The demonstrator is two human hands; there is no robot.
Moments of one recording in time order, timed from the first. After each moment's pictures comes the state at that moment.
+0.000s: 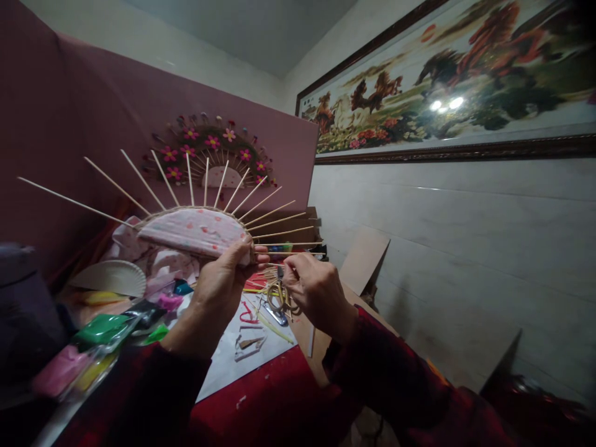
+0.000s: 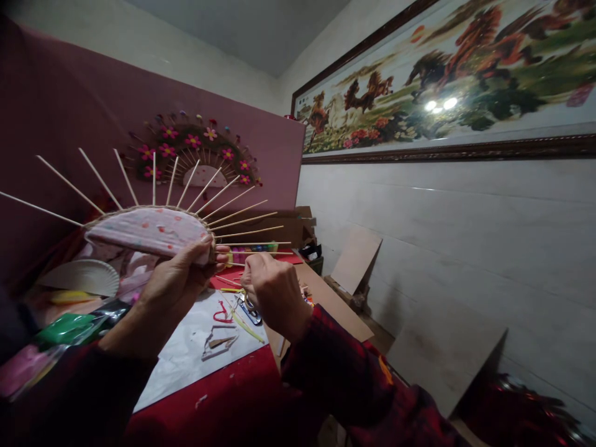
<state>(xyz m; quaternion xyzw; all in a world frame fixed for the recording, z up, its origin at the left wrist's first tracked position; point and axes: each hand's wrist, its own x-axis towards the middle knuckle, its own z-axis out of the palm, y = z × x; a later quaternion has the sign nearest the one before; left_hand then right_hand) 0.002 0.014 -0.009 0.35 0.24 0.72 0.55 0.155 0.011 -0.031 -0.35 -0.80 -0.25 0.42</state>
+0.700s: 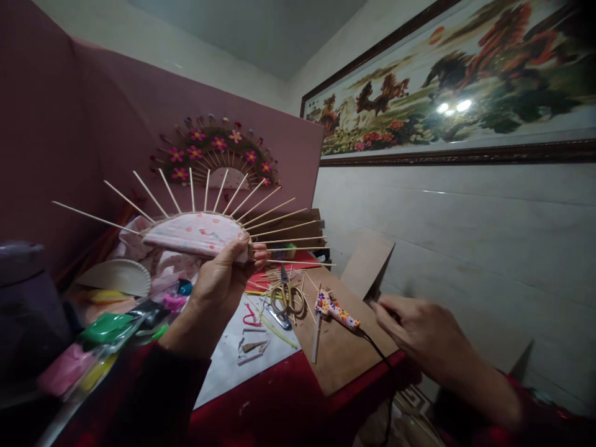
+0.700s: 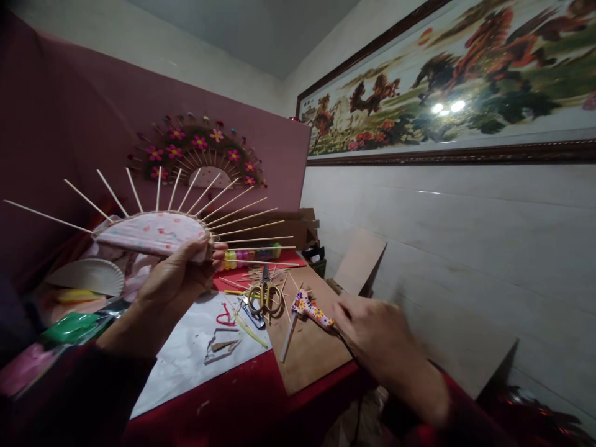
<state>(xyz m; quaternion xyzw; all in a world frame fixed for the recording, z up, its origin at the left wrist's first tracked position) -0.006 0.016 -0.002 0.32 0.22 0.72 0.57 0.272 -0.045 -0.044 -0.53 -0.77 -0.28 0.24</state>
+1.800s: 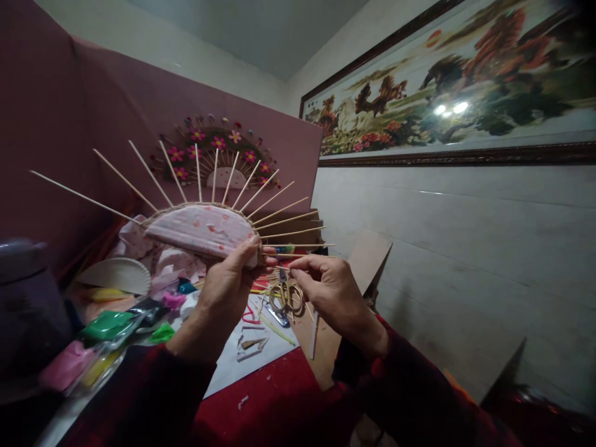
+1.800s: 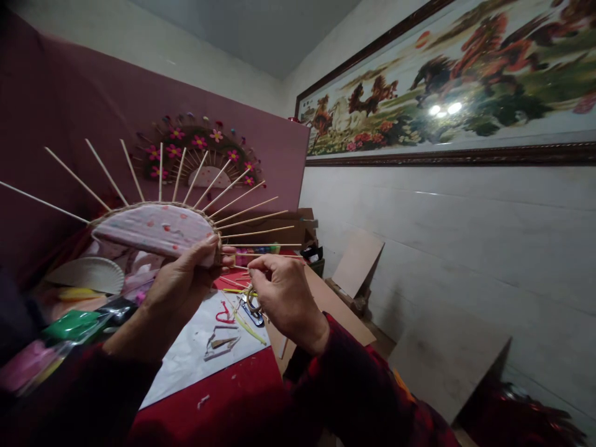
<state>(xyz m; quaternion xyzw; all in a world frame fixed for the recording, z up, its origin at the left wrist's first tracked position) 0.005 0.005 -0.006 0.36 0.21 0.71 0.56 0.153 -0.011 -0.014 -0.40 -0.76 0.13 0.50</state>
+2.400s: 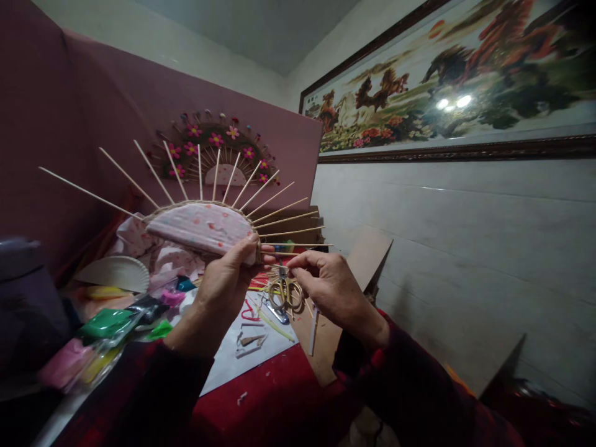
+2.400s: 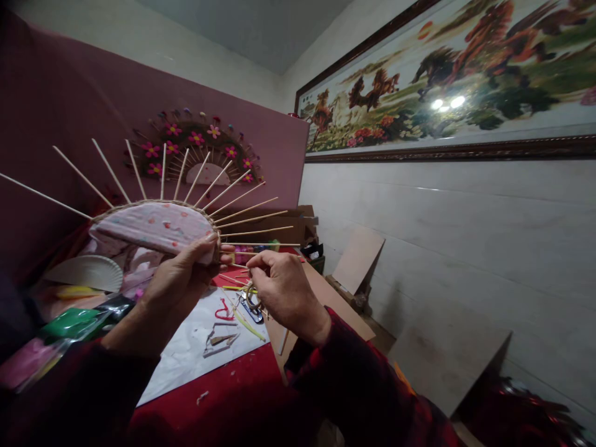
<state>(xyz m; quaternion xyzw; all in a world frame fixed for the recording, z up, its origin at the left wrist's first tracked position) 0.005 0.008 -0.009 0.37 0.22 0.70 0.56 0.158 -0.007 -0.012 -0.41 -0.77 0.13 0.47</state>
